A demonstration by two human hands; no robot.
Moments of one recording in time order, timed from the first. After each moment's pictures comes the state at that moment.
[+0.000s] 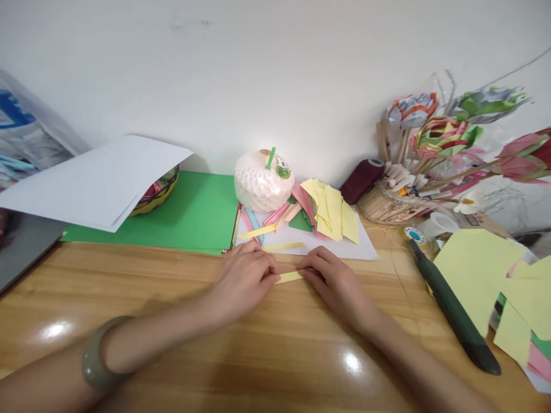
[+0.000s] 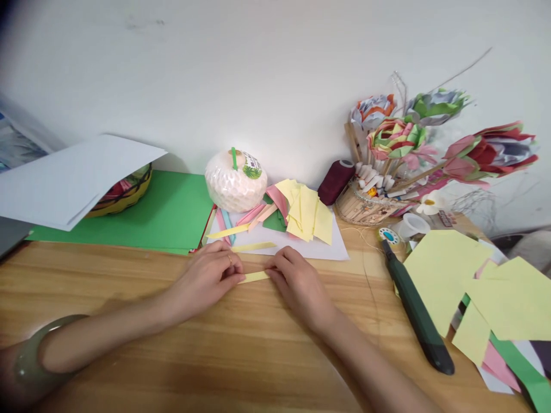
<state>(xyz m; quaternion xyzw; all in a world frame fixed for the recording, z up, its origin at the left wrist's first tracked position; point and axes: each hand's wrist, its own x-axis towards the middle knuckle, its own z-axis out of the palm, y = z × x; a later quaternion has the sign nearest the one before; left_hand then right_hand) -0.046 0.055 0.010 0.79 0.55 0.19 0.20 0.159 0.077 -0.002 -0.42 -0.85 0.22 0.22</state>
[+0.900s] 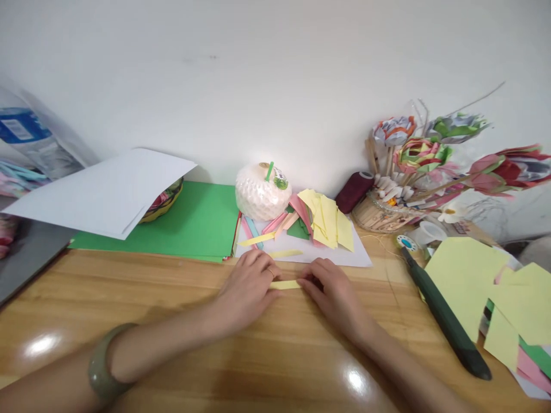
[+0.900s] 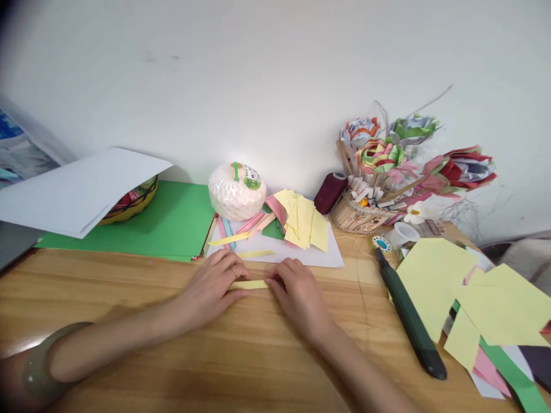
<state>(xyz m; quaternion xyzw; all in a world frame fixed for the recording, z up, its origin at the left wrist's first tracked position) -0.044 0.050 0.004 0.84 0.47 0.21 0.15 0.159 0.071 -0.003 -0.46 -0.84 0.18 0.23</state>
